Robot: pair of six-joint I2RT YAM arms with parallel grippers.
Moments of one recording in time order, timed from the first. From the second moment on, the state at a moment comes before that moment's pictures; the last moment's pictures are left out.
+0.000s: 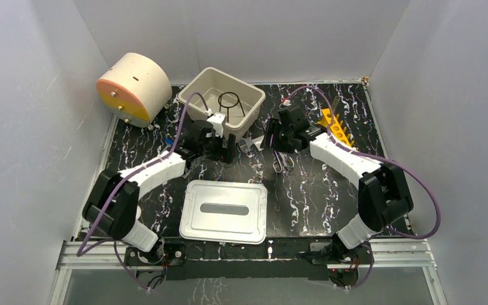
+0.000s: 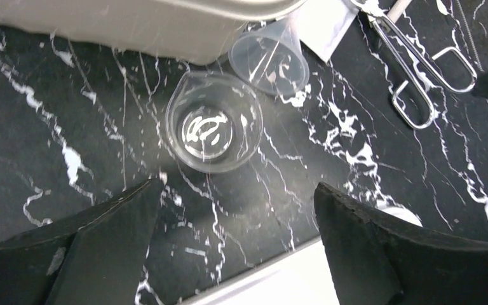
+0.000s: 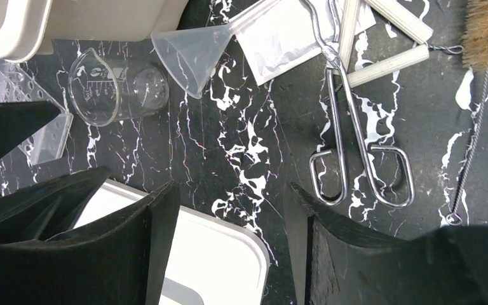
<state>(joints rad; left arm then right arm) -0.53 1.49 0.91 -0.09 0.06 -0.19 0.56 1.57 1.15 -0.42 -0.05 0.61</state>
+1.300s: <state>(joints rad) -0.57 1.63 0.94 0.07 -0.09 -0.21 0.52 1.54 1.13 -0.43 -0.05 0.56</state>
